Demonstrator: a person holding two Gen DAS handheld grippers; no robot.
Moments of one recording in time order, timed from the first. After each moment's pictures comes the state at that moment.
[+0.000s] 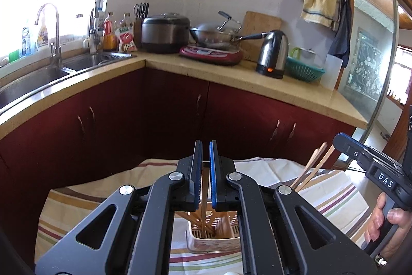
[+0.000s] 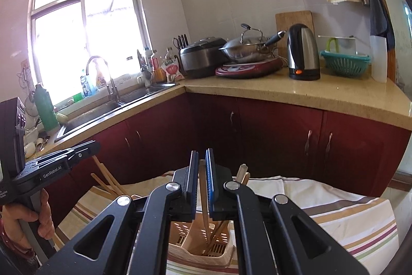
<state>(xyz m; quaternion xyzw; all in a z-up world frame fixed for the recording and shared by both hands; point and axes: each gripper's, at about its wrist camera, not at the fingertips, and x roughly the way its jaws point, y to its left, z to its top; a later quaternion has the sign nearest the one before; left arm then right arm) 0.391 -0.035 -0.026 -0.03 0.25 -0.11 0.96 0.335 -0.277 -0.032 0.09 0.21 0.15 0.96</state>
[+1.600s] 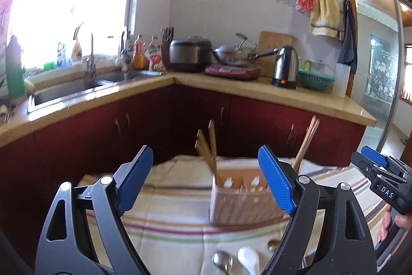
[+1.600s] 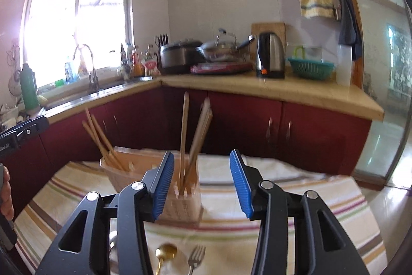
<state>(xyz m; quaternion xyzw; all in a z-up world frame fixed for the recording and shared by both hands) 0.269 -0.017 -0.043 -0.02 0.19 -0.04 0.98 0.244 -0.285 -0.072 0.04 0.20 0.07 0.98</state>
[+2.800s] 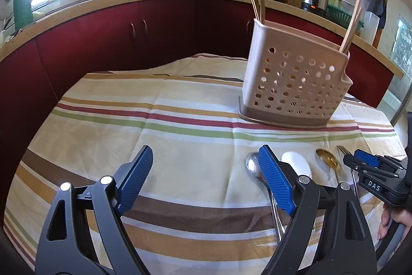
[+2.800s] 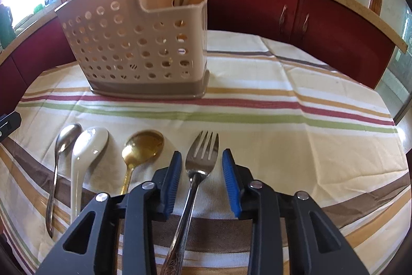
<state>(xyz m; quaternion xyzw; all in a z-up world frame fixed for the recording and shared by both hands) 0.256 0.009 -0.205 -0.04 0.35 0.01 0.93 0.266 -0.251 -0.236 0.01 0.43 0.05 0.90</state>
